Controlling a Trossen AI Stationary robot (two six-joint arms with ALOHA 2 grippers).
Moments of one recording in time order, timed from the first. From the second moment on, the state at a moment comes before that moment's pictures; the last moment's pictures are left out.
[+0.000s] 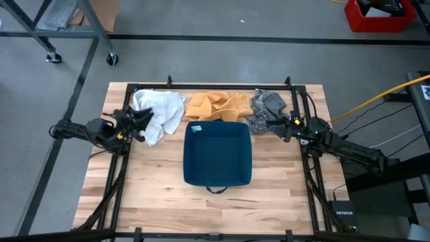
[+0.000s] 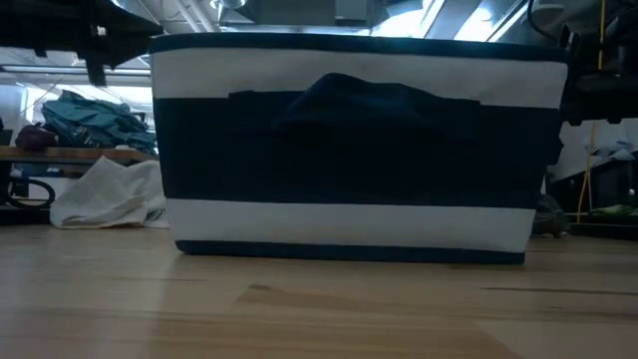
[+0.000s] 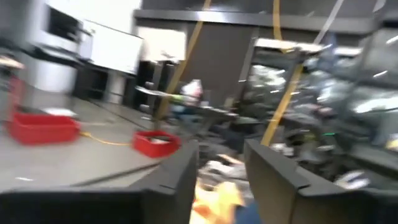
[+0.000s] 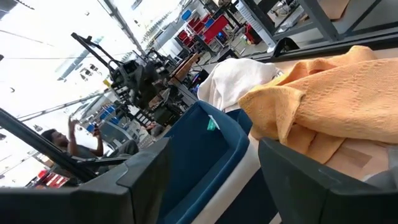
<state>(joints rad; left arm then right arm) -0.24 0.02 0.16 0.21 -0.85 -0.01 -0.37 0.05 0.01 0.04 -0.14 0.78</state>
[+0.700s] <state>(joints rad) -0.24 0.05 0.46 -0.79 -0.83 -0.51 -0.37 0.05 0.01 0.03 -0.06 0.78</state>
